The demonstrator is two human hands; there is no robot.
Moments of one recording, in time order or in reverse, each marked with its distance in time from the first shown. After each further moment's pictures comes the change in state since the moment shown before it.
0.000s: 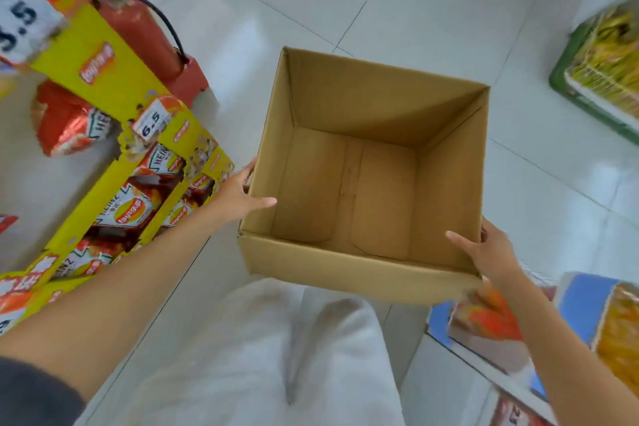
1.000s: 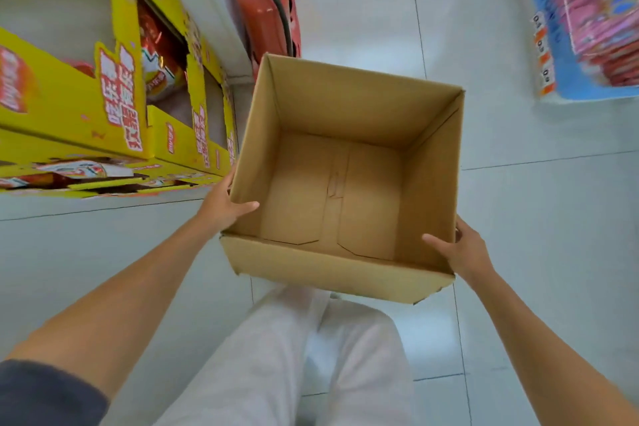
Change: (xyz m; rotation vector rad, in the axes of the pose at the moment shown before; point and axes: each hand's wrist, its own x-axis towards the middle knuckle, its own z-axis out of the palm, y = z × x) left_hand 0.244 0.080 -0.030 -0.583 0.709 -0.448; right_hand 0.504 -0.418 0.050 -0.560 -0.615 -0.548
